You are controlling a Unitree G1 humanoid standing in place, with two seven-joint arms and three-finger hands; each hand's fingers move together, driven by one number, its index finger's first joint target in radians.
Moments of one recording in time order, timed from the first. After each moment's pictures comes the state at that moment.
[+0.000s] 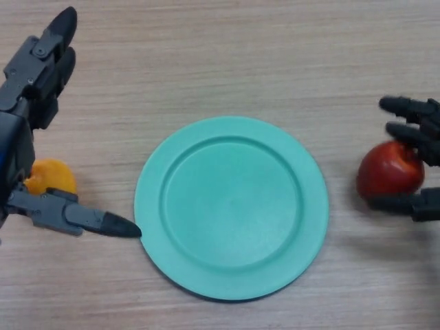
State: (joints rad) left arm -0.05 0.33 0.24 -0.71 -0.06 0.35 -0.33; right arm -0.25 -0.36 -0.17 0.27 0.09 -0.09 0.37
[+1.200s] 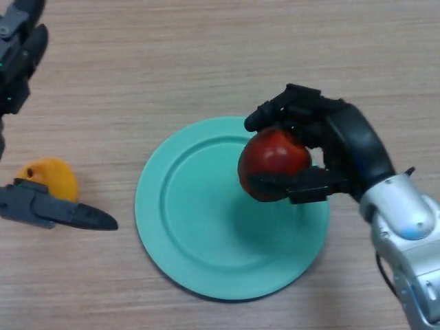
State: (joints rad) left arm -0.08 0.35 0.37 -0.74 -0.15 0.38 -0.34; right arm -0.31 -0.19 0.20 -0.17 0.03 0.34 0.09
